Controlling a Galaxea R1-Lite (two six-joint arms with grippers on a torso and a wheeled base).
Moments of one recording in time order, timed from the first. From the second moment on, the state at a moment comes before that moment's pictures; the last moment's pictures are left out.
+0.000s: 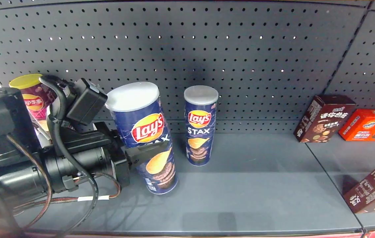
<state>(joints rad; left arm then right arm) -0.51 1.41 -0.67 -0.63 -0.36 0.07 0.00 0.00 0.00 0.01 0.03 -0.01</state>
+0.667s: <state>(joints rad) -0.47 1.37 -0.64 -0.62 -0.36 0.07 0.00 0.01 -0.01 0.00 0.03 -0.02</state>
